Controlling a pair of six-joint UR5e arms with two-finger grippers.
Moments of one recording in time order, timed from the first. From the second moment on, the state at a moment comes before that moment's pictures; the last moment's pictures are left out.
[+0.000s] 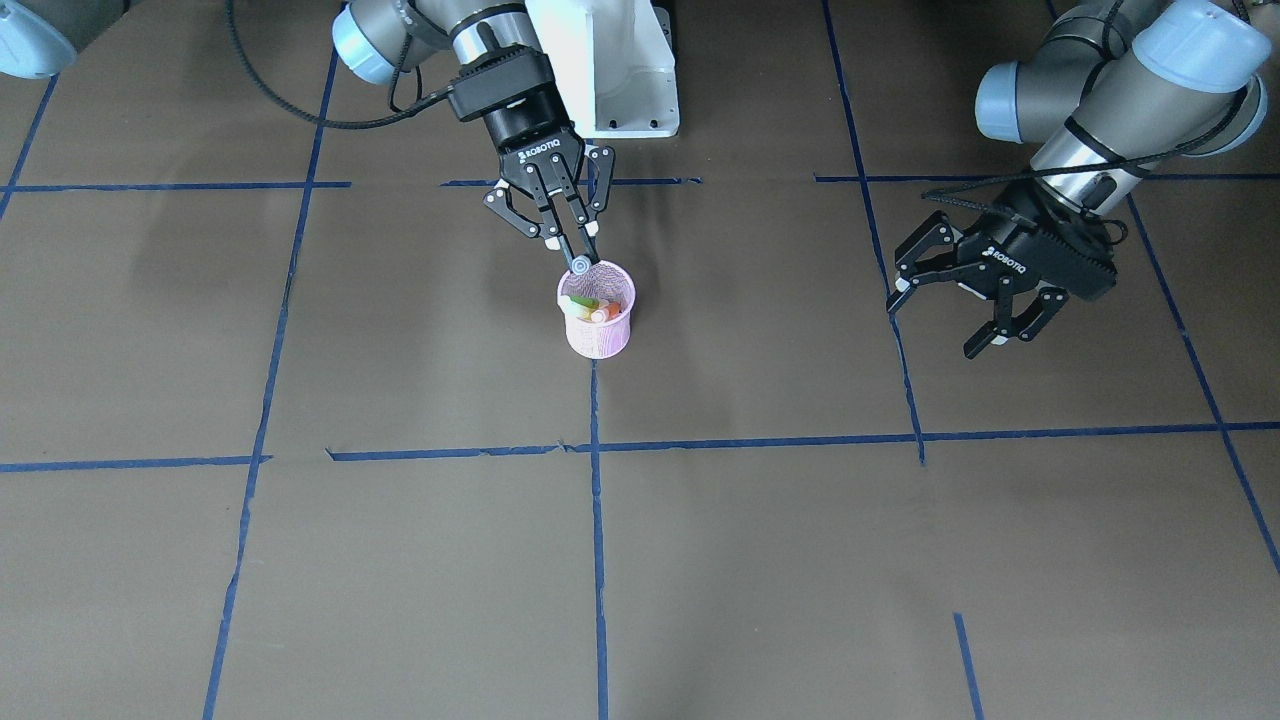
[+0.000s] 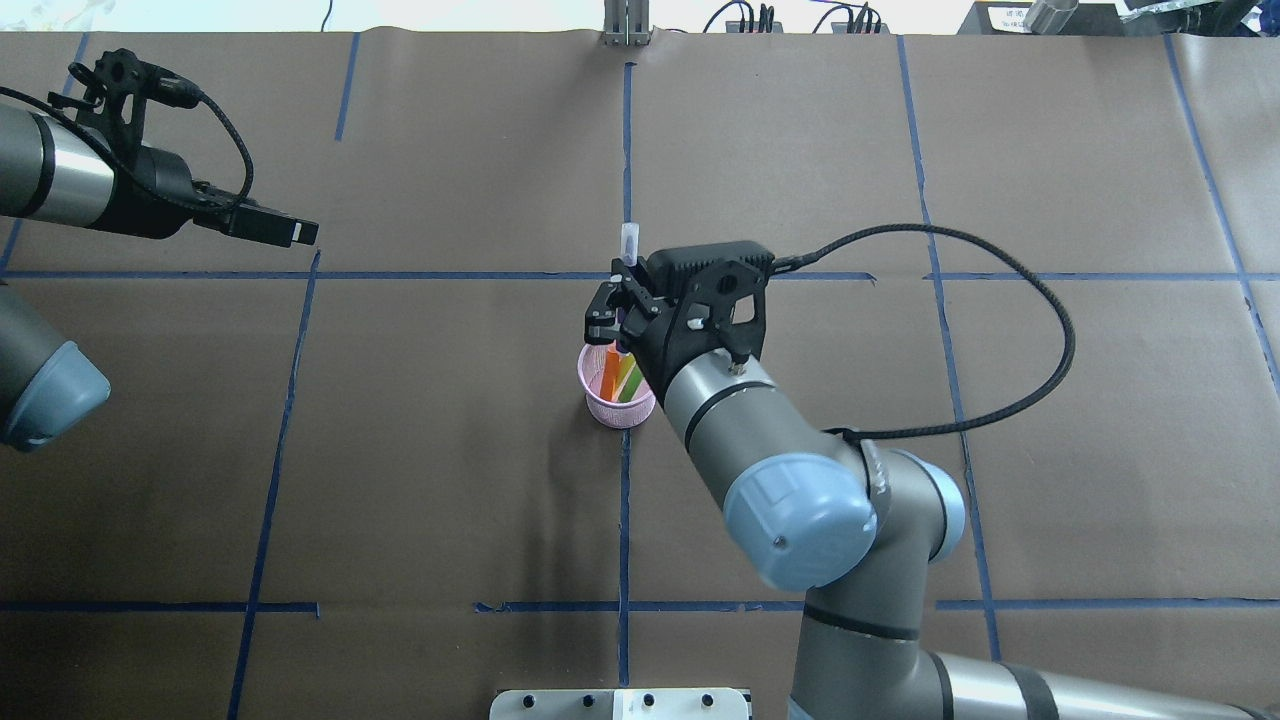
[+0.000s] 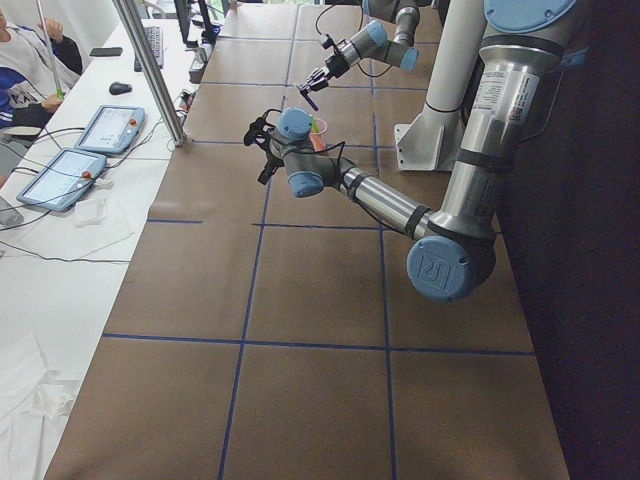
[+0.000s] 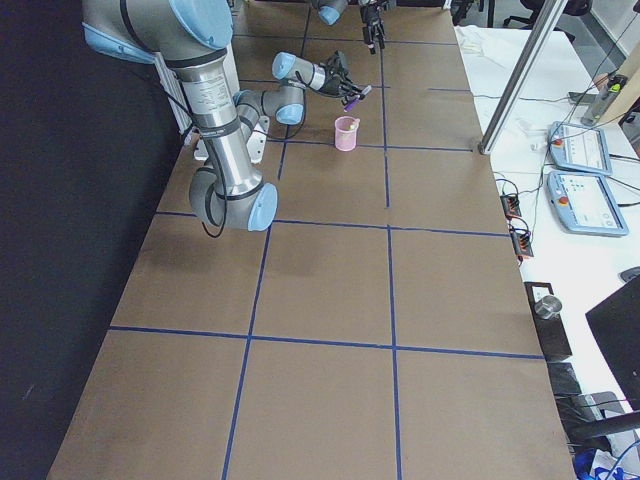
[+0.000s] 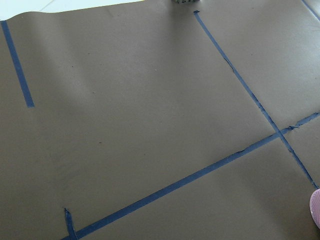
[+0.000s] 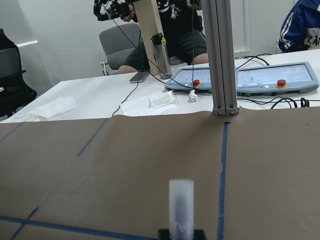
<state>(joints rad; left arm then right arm) -0.95 -1.80 -1.77 -2.33 -2.12 -0.74 0.26 -1.01 1.80 -0.98 0.87 1.06</state>
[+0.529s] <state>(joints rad) -0.95 -1.79 -1.75 -2.33 -2.12 -0.74 0.24 -0.96 1.71 -0.98 0.83 0.98</state>
